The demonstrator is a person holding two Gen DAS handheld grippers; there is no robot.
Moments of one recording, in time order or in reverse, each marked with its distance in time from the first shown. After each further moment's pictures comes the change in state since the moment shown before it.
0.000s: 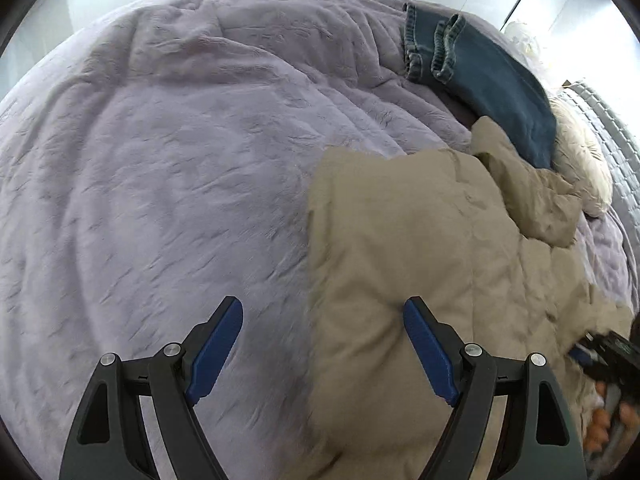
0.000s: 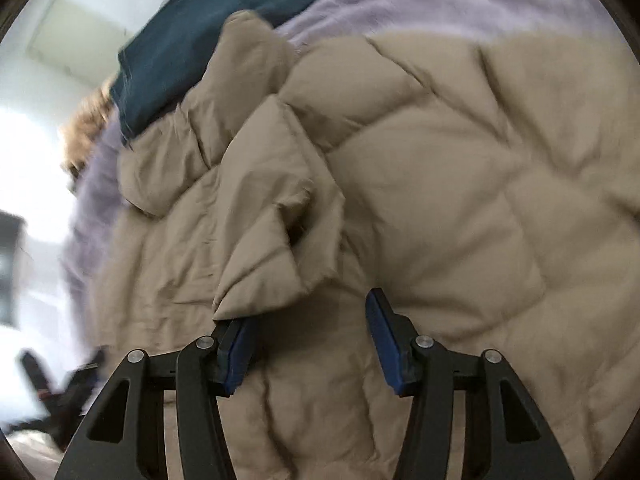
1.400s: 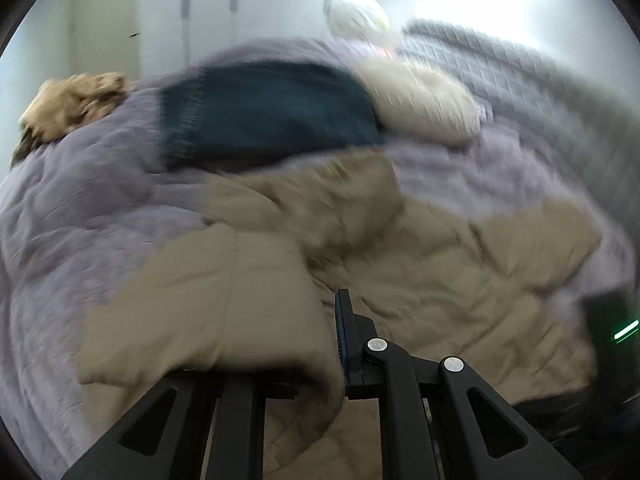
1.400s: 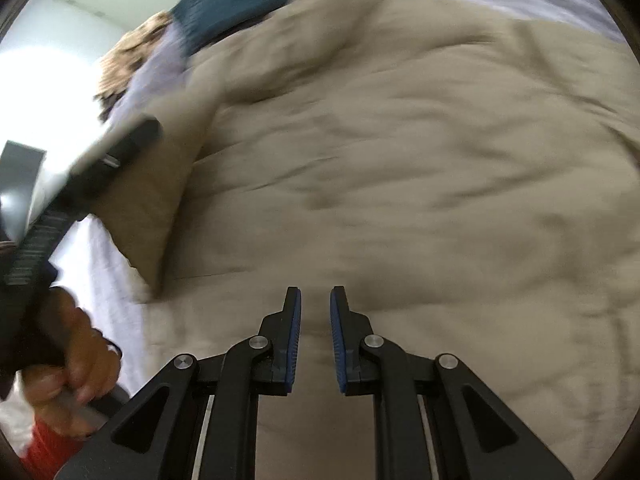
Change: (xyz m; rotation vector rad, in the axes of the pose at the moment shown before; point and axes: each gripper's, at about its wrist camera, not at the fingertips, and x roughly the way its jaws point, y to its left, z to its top) left arm -0.050 -0.219 -0.033 0.572 -0.153 -0.176; right arm -0.024 0.039 -0.081 -0.163 0.141 -0.043
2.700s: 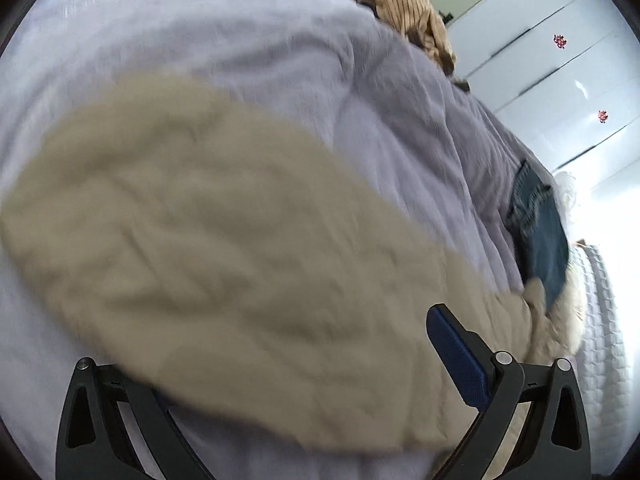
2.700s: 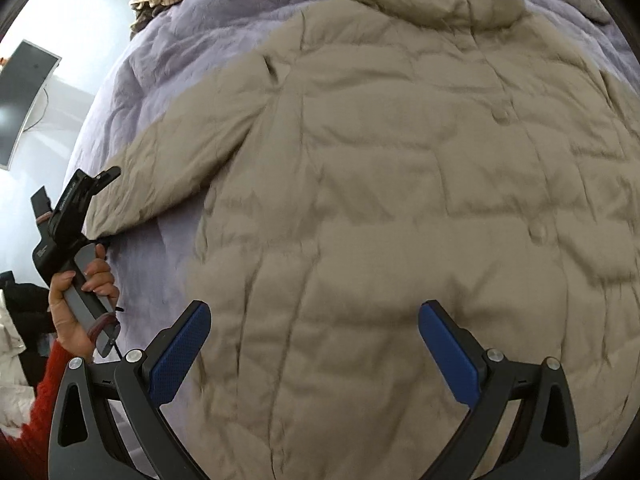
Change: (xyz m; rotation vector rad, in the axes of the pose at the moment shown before) left arm -0.089 0.363 -0.228 -1.039 -0.086 0.170; right arm 0.012 0.135 -0.099 -0.248 0.080 -0.080
